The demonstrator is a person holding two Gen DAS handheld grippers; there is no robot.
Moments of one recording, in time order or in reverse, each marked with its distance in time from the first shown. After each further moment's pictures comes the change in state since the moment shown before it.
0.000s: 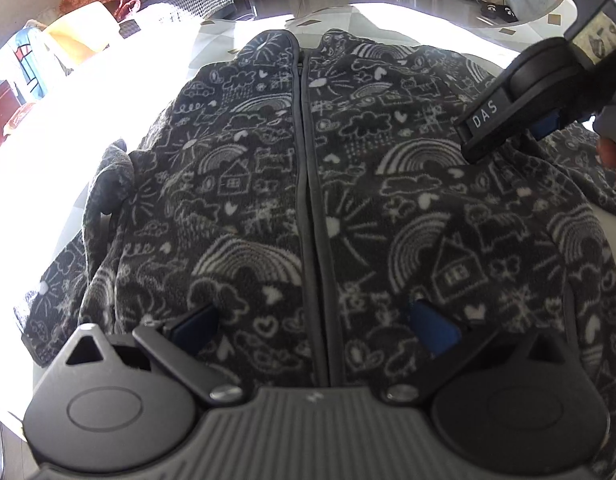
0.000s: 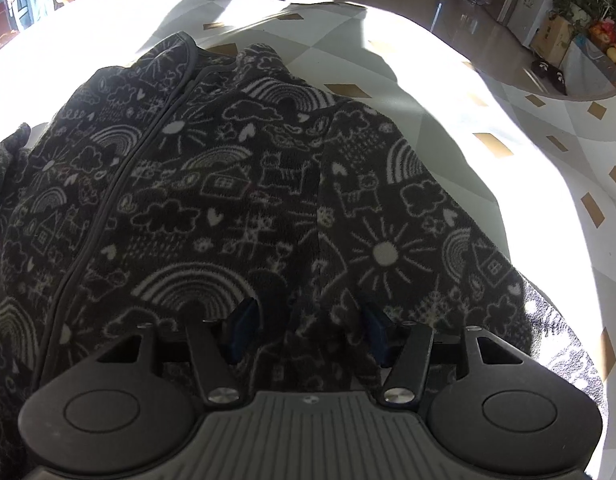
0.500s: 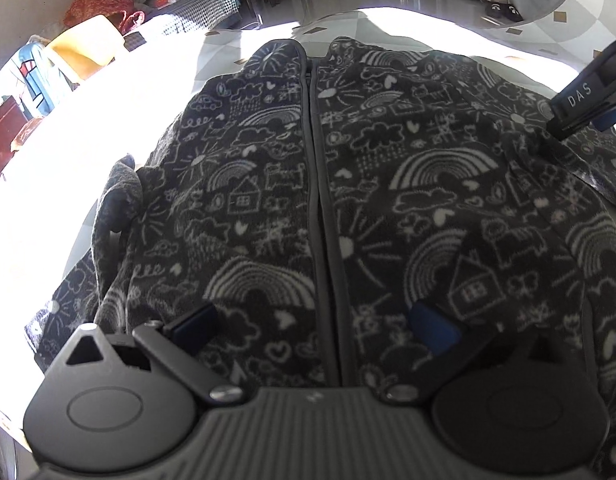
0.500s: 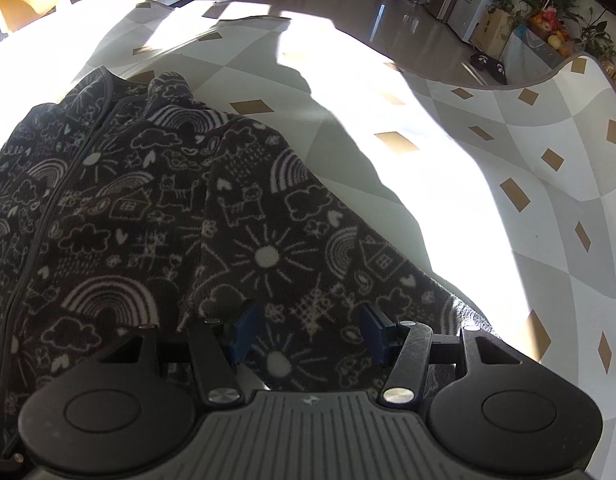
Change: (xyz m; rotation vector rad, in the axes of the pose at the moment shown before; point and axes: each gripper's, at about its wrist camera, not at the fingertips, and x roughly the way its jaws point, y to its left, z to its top) left arm 0.004 -0.002 0.006 0.022 -0.022 0.041; right arm -0.024 -0.046 0.000 0.084 -0.010 -0.144
